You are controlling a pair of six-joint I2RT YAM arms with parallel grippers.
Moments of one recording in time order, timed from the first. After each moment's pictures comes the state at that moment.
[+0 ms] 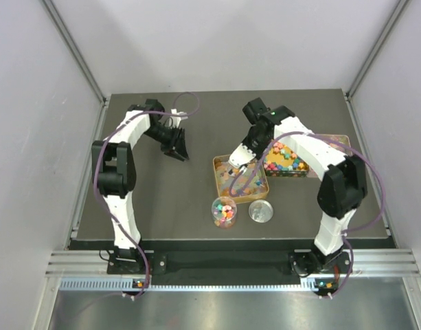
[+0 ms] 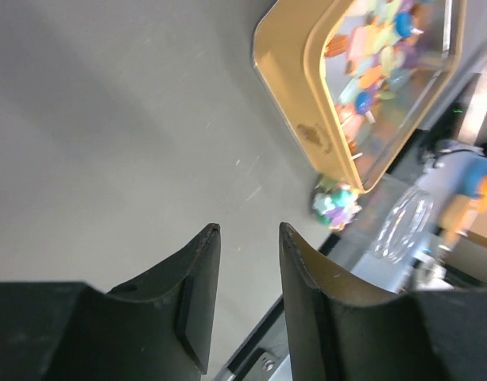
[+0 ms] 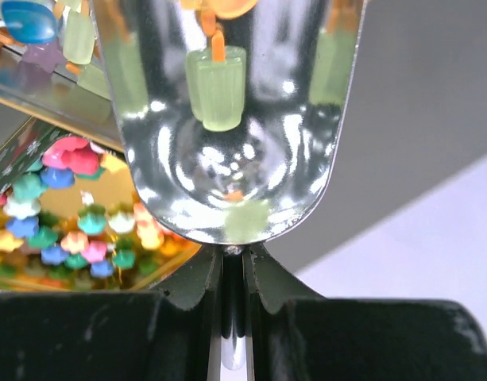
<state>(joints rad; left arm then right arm) -0.11 2.11 1.72 -1.10 0.81 0.21 0.54 1.87 1.68 -1.09 -0.11 -1.96</state>
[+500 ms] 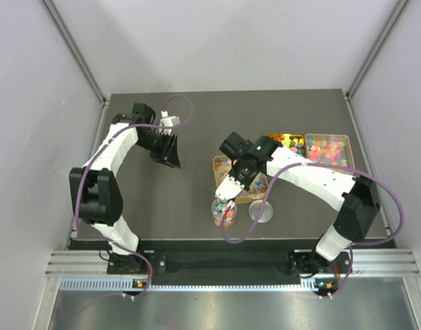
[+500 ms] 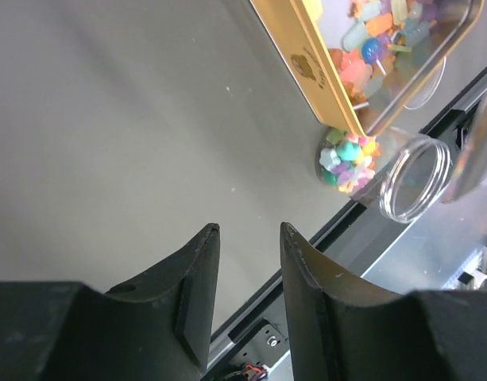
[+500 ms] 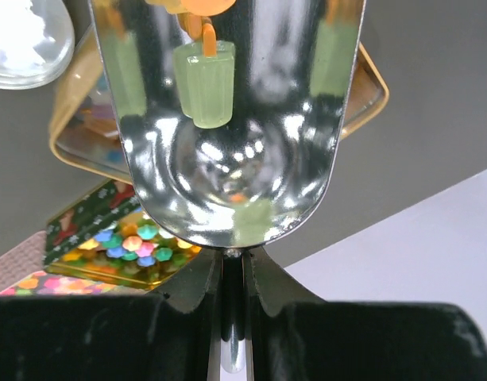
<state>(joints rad) -0.11 1.73 1.46 -1.06 0.66 0.21 0.88 1.62 1.47 -1.11 0.10 -1.70</state>
